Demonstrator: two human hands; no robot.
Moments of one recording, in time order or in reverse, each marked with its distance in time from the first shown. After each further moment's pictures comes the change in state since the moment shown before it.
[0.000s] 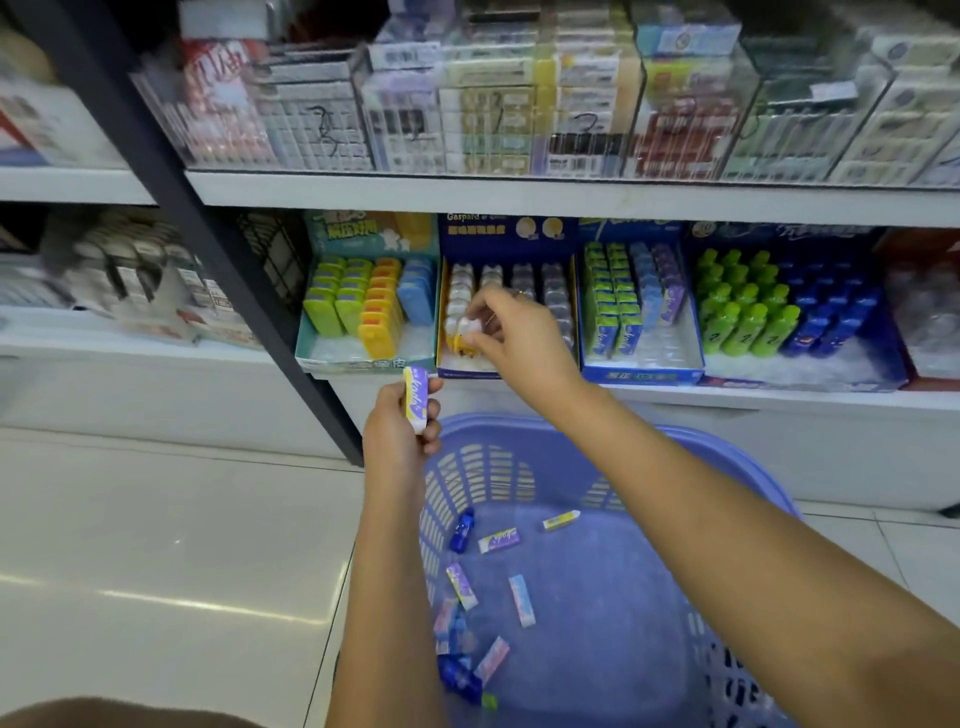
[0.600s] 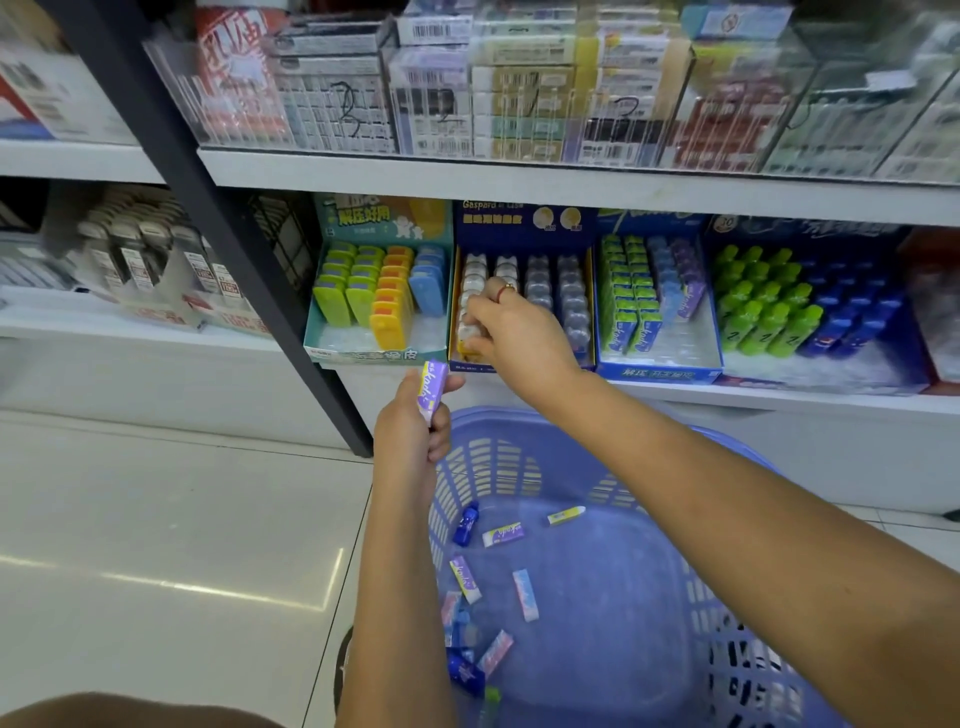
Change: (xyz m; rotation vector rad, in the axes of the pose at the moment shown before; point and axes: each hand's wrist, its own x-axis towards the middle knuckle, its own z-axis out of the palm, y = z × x) left_hand 0.004 -0.002 -0.009 0.046 -0.050 -0.015; right_hand 0.014 -0.003 0.018 -0.409 -0.109 -0.125
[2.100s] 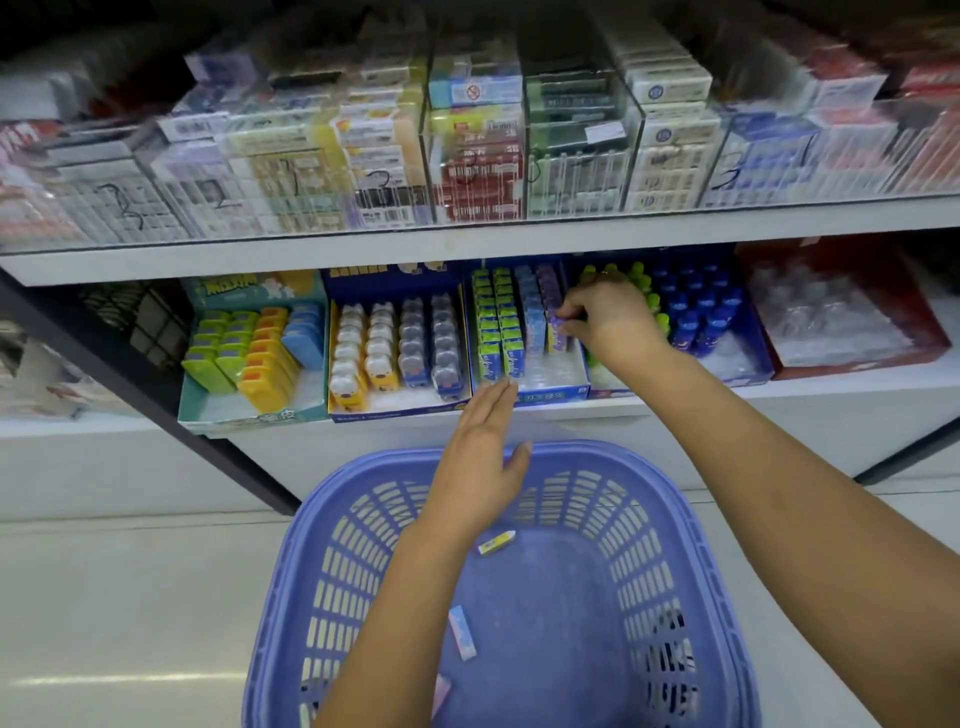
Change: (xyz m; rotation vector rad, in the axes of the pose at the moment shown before) left_hand -0.019 -0.059 0.126 1.246 -0.513 0.717; right_hand -0.053 0.182 -0.099 -0.025 0.053 0.406
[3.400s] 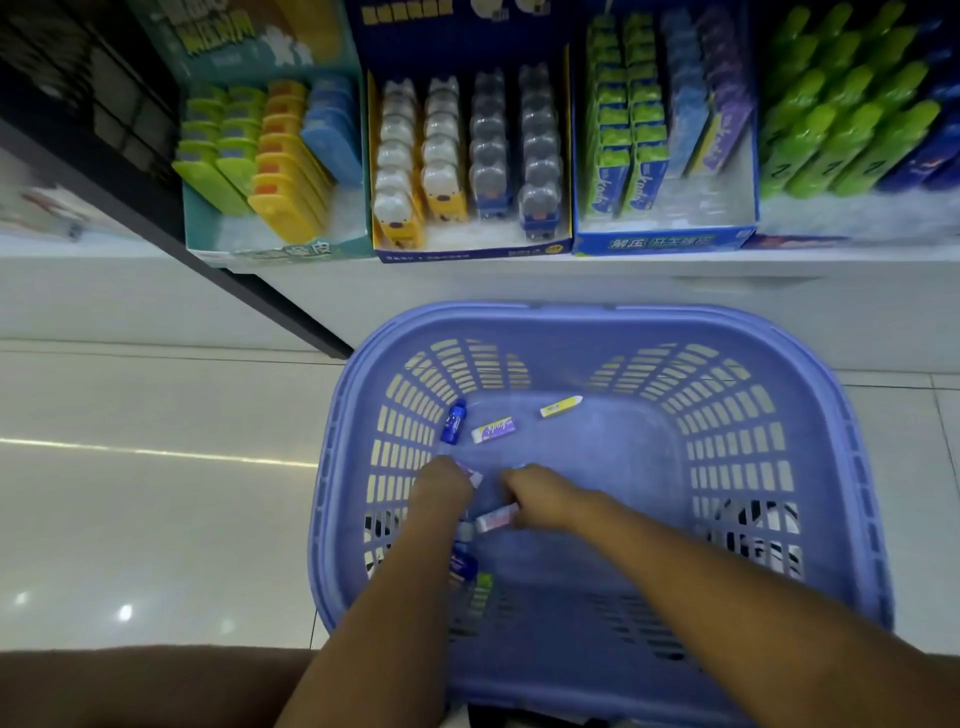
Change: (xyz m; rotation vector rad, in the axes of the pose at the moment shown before) left_hand -0.130 -0.174 0.096 0.216 -0.635 -1.106; right_hand -0.212 -0.061 0.269 0.220 -1.119 -0.012
